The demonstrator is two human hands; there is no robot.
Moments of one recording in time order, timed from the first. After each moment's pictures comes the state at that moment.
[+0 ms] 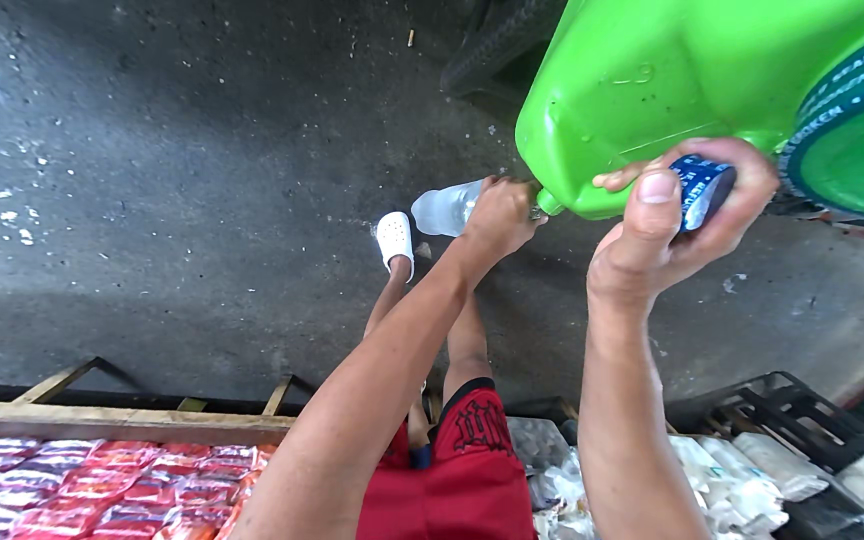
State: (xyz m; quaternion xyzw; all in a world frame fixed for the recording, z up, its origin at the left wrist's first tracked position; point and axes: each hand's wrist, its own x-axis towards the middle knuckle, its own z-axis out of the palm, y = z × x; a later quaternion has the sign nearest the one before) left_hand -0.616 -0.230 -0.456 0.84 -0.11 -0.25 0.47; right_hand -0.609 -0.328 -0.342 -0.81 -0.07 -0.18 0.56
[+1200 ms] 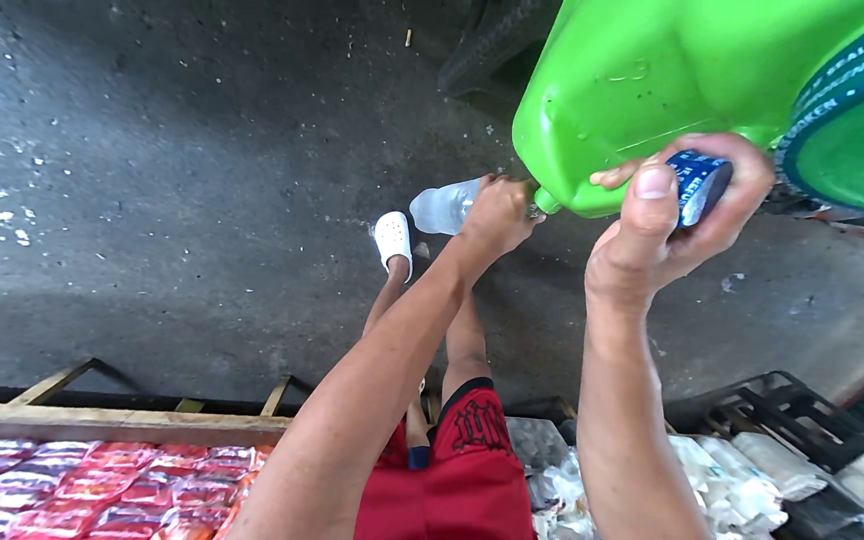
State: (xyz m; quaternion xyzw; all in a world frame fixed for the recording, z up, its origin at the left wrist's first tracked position) left_hand -0.617 -0.232 -0.456 0.84 -0.11 -0.23 0.47; right_hand -0.612 -0.330 -0.340 -0.82 -0.07 -0.17 0.55
